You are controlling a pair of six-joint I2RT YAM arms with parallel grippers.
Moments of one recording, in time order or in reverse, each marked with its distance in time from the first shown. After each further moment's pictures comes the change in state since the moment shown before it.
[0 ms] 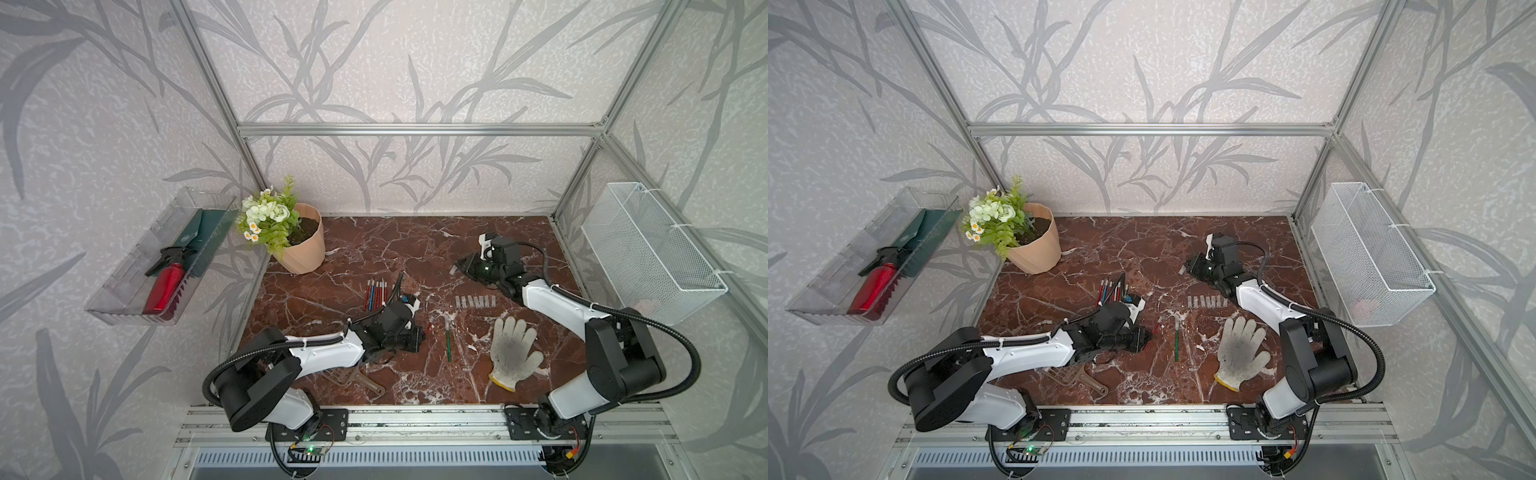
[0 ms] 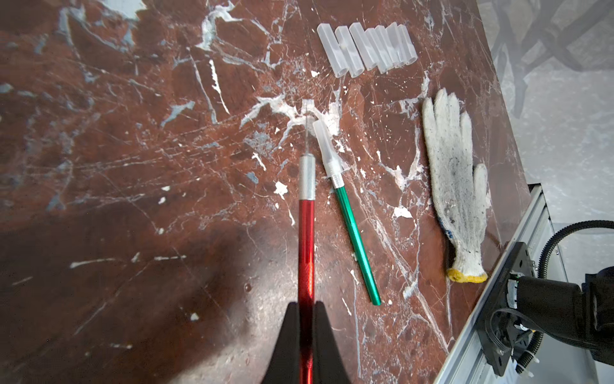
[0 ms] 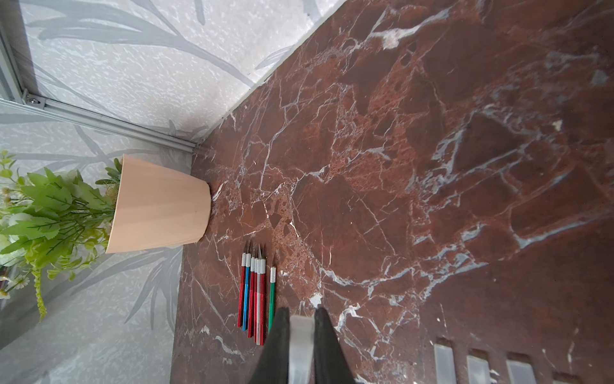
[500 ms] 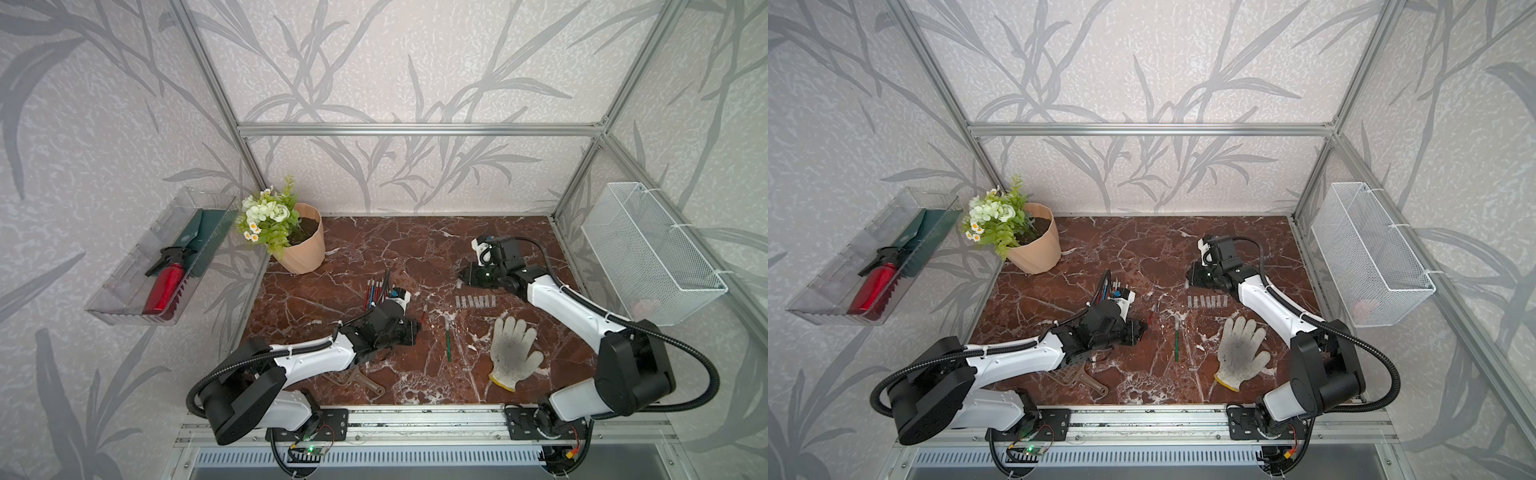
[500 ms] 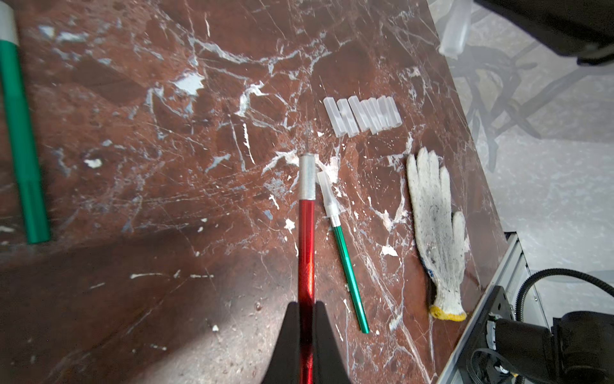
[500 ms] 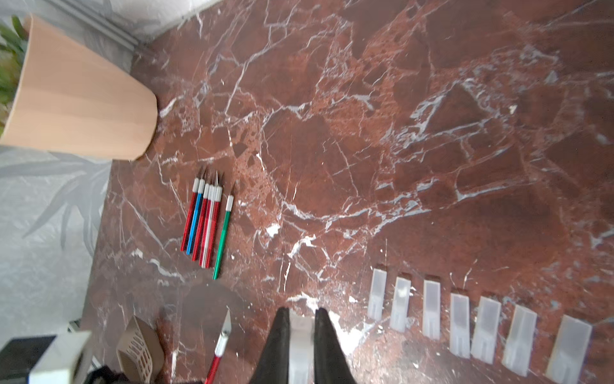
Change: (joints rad) left arm 0.049 -0.085 -0.051 0.077 -0.074 -0.061; right arm 0.063 -0.069 0.121 -0.446 0.048 -0.356
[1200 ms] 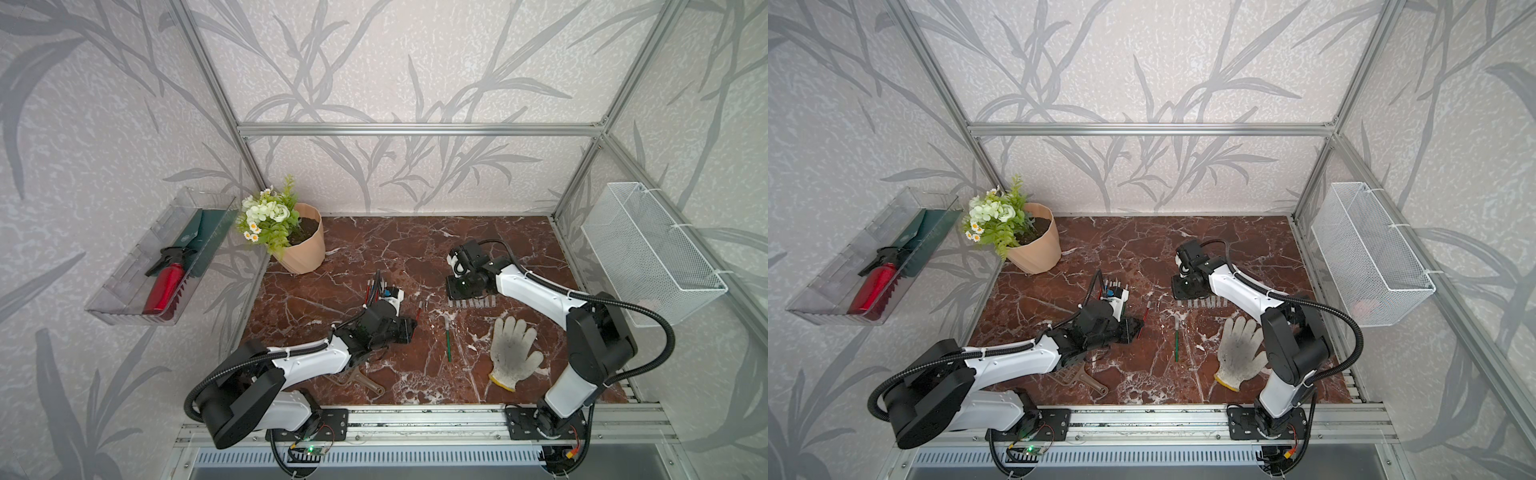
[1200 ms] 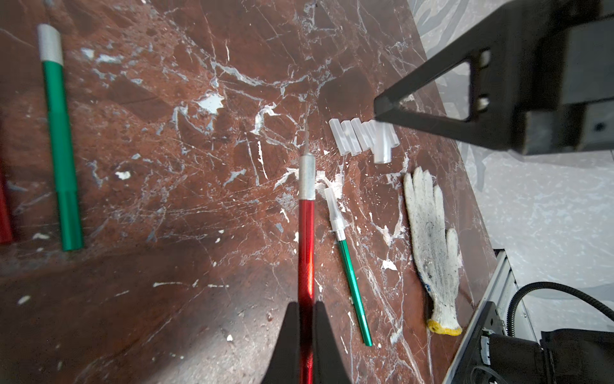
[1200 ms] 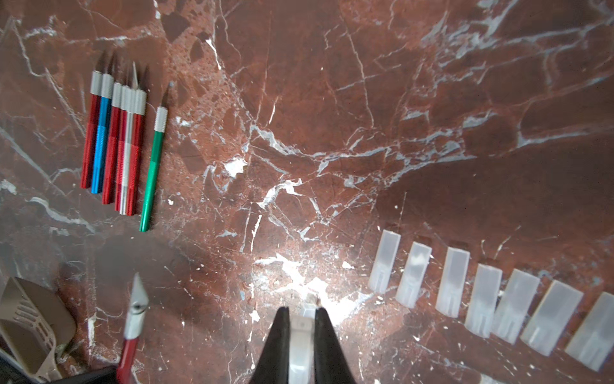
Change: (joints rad) left arm 0.035 -0.034 -0.059 0.090 0.013 -0.013; right arm 0.134 0.229 0.158 -0.219 0.140 -0.067
